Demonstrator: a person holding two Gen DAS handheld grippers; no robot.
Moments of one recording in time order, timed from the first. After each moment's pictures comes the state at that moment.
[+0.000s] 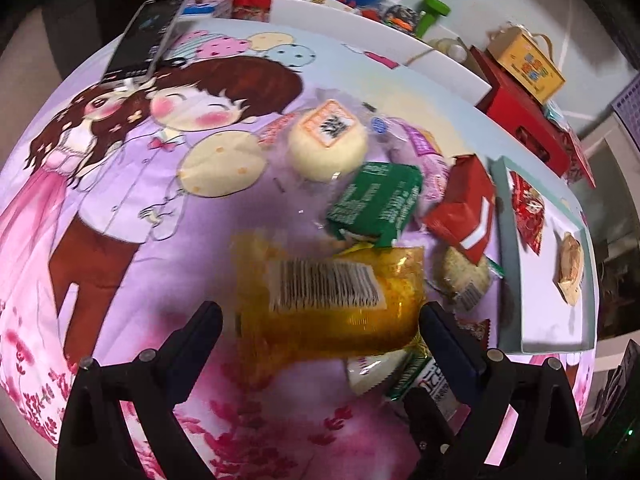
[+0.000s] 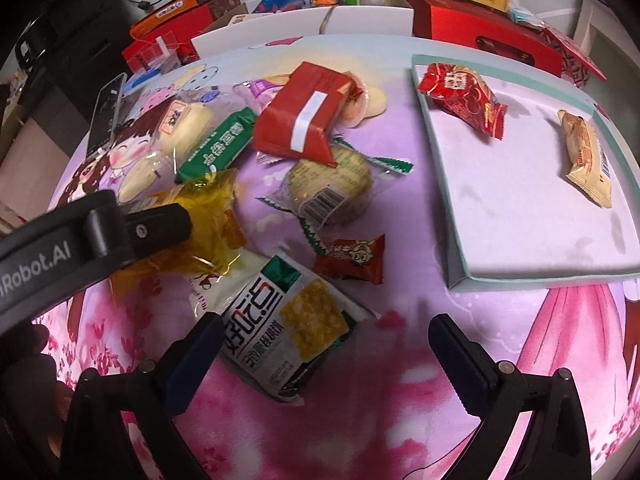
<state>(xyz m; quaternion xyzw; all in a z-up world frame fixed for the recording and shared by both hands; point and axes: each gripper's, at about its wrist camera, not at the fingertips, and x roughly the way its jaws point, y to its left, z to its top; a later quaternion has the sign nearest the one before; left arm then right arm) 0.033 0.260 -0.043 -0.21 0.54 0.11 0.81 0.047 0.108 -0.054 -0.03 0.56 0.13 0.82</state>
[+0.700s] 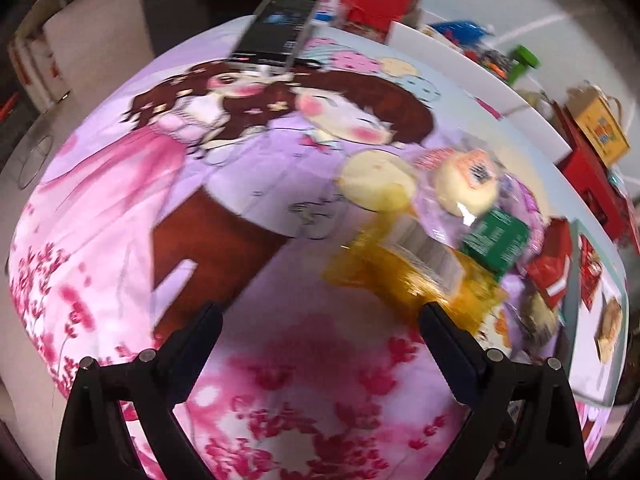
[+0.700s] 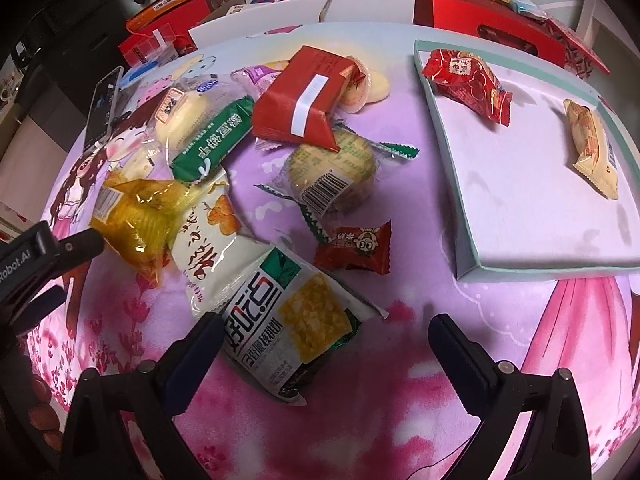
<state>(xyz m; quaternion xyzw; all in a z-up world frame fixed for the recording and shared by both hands) -0.007 0.320 -0.043 -0.24 0.52 0.25 0.78 0.051 0.104 -0.063 -0.03 0.58 0.13 0.81</state>
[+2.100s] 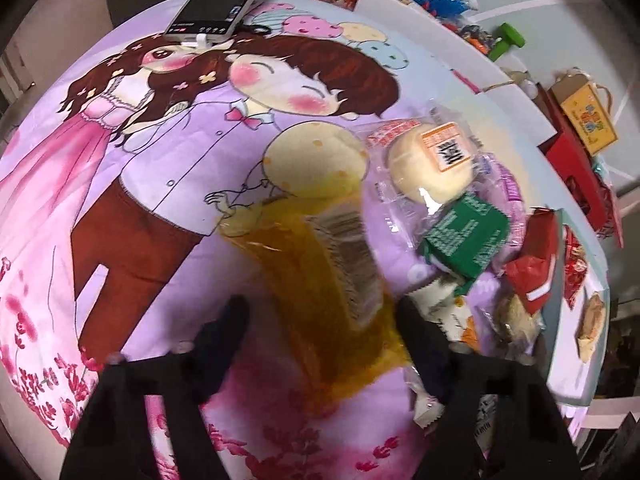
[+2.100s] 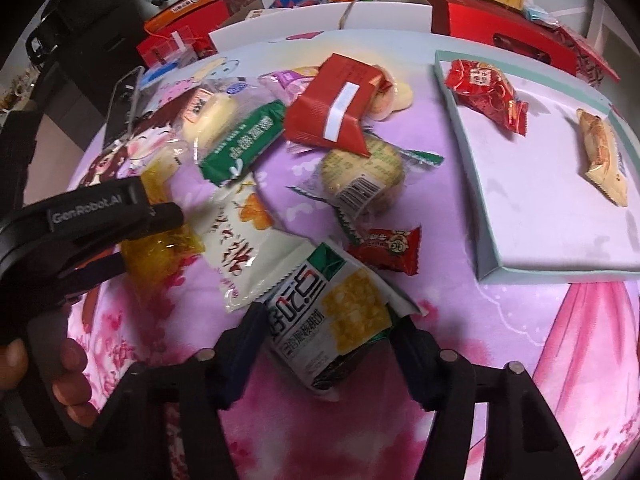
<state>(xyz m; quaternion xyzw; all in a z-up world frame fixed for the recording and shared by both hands) 0.040 0.303 -0.067 -0.27 0.55 0.18 0.77 0.037 0.113 -0.053 -0.02 0.56 0.16 0.81</state>
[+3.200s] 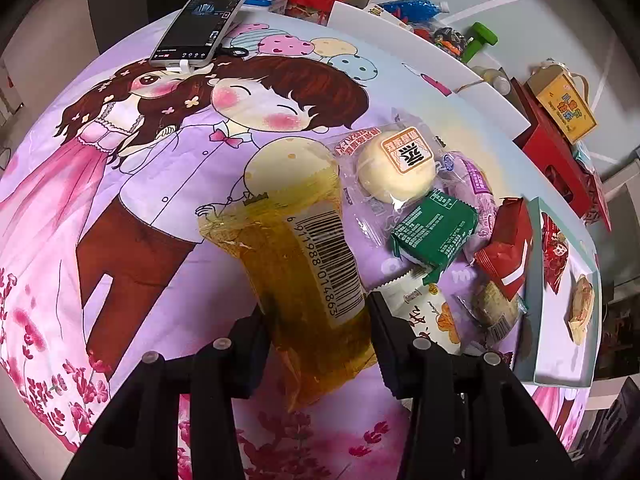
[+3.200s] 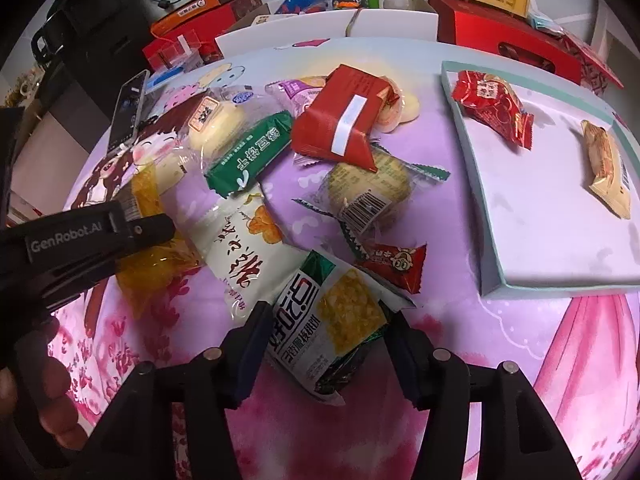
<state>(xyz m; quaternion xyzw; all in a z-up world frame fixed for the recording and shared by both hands) 0.032 0.295 -0.049 -0.25 0.54 0.16 0.79 0.044 0.122 -0.052 -0.03 0.55 0.17 0.82</state>
